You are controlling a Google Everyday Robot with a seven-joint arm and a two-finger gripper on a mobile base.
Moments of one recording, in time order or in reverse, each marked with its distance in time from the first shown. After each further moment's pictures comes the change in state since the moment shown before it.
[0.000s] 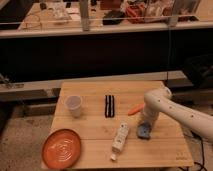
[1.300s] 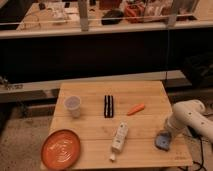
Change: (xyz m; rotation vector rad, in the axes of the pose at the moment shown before) arm -0.035 0.114 -0.006 0.039 0.010 0.149
